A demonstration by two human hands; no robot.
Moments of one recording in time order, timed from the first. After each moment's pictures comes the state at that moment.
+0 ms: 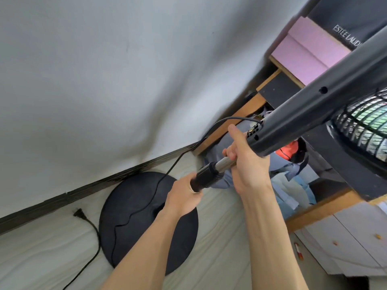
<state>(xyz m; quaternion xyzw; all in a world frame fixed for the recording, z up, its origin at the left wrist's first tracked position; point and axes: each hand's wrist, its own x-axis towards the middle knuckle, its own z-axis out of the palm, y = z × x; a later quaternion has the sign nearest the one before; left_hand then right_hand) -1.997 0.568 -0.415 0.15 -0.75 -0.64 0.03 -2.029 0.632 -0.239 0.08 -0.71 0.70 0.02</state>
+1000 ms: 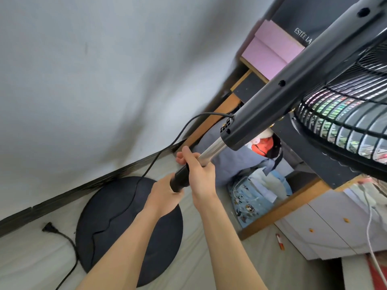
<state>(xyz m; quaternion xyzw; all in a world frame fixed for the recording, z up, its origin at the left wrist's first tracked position) -2.012 0.568 -0.422 0.13 -0.77 -0.63 0.04 -2.017 0.622 -0.285 -0.03 -0.77 0.63 -0.06</state>
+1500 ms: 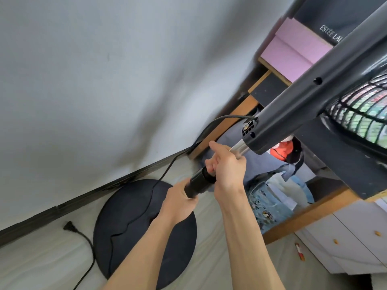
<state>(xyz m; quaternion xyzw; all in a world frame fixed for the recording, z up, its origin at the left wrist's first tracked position) -2.001 0.569 -0.410 0.14 -0.74 -0.66 0.03 -2.035 0.621 -0.258 -0.02 -0.72 0.70 -0.02</state>
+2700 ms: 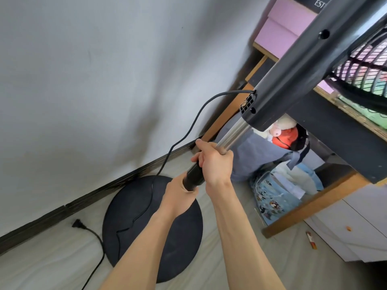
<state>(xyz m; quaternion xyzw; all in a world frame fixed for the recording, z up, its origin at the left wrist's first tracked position) -2.003 0.573 -0.406 0.15 -0.74 -0.66 0.03 -2.033 0.622 -0.271 -0.04 -0.76 0.65 -0.02</state>
